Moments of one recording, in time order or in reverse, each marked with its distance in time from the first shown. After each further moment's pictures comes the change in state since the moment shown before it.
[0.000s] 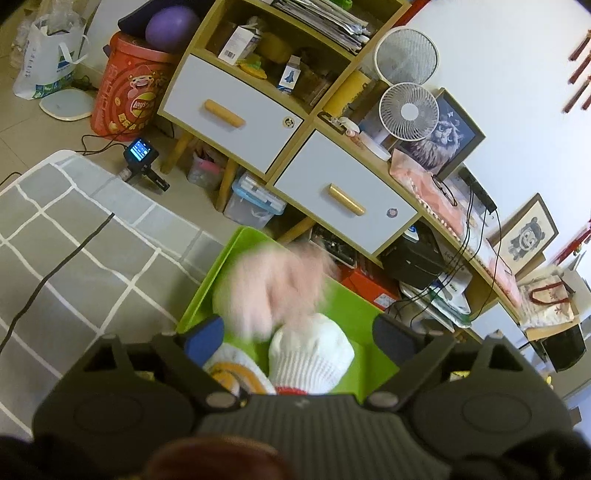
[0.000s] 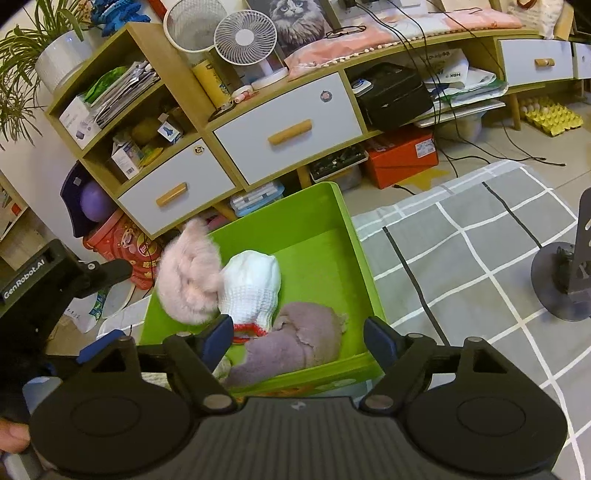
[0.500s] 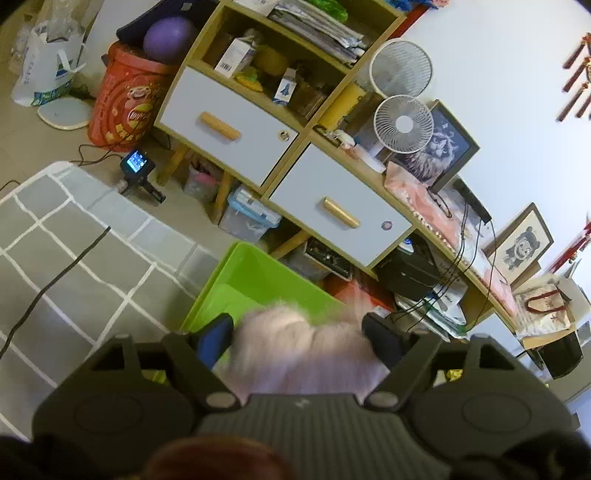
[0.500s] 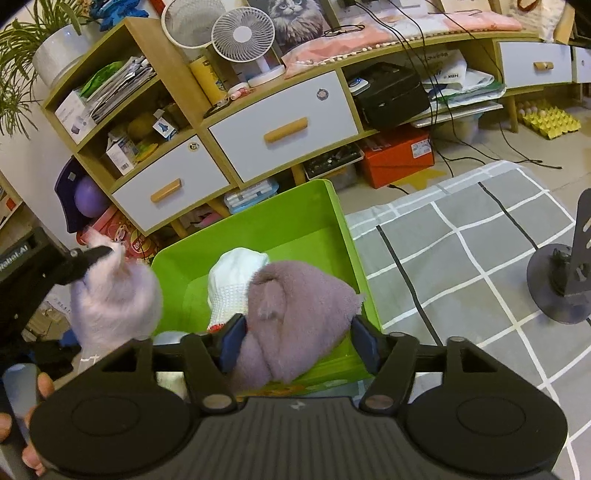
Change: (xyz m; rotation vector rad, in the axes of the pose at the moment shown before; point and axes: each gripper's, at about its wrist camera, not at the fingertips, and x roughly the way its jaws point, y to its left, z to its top) left arm -0.002 0.000 0.004 -0.007 -0.043 -0.015; right arm 0.004 -0.003 -0.001 -0.003 0.001 -0.013
